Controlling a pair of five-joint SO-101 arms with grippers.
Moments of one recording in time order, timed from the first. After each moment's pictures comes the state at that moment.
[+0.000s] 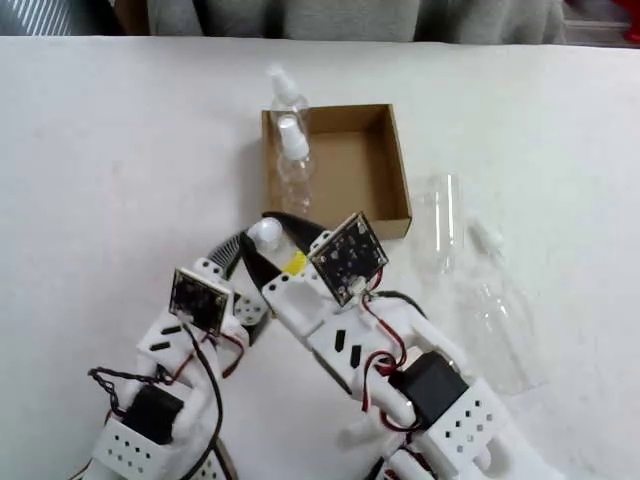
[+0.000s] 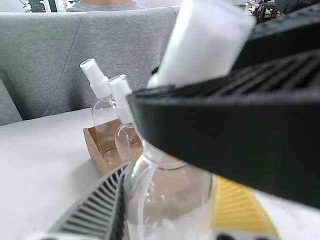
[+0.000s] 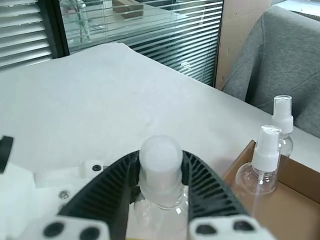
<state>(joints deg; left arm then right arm) 21.1 -103.3 97.2 25.5 0.5 -47.4 -64.1 56.2 32.9 4.1</state>
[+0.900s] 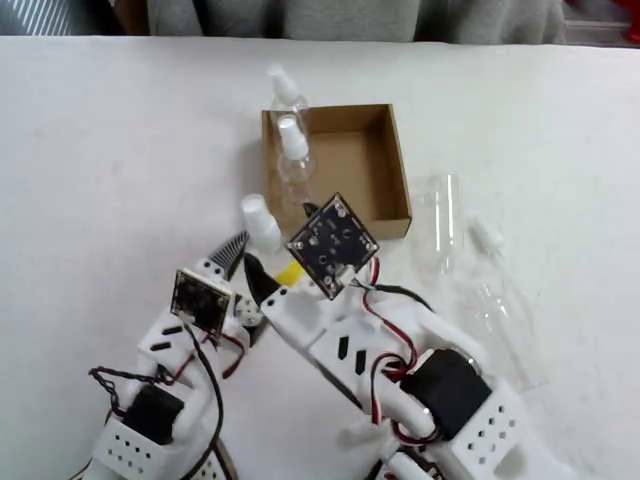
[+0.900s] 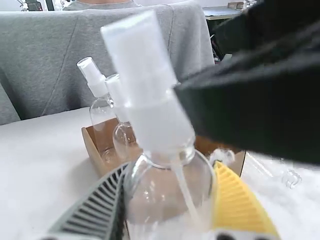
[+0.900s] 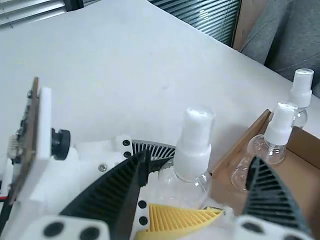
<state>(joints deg) 21.2 -103.3 97.2 26.1 0.3 -49.5 -60.7 36.9 57.3 4.2</state>
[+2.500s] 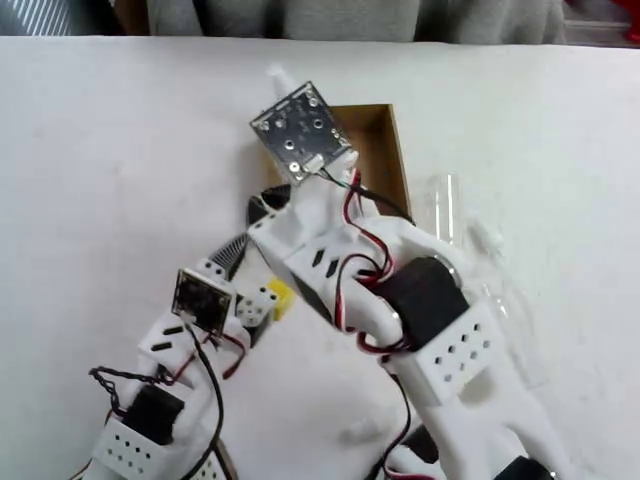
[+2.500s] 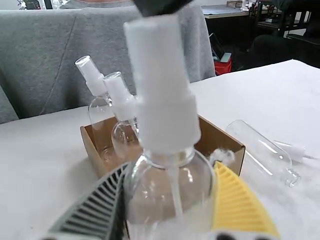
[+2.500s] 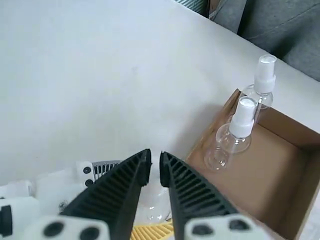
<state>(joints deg) 21.3 -103.3 97.2 26.3 0.3 -42.5 -33.8 4.7 73.8 4.1</state>
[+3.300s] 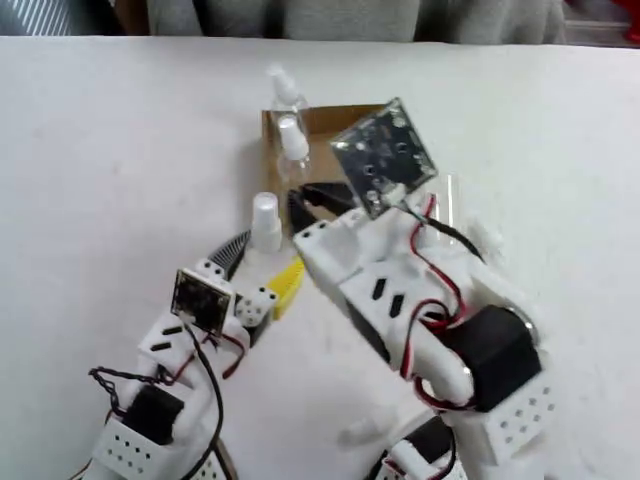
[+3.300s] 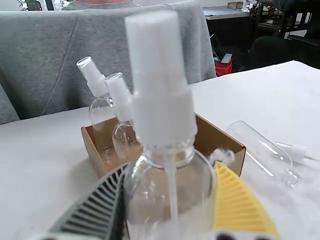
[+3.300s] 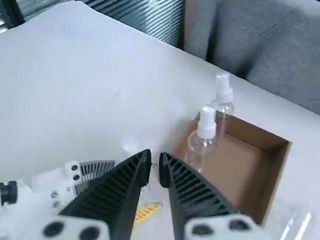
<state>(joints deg) 21.3 -103.3 97.2 26.3 0.3 -35.5 -45.5 4.4 78.1 4.1</state>
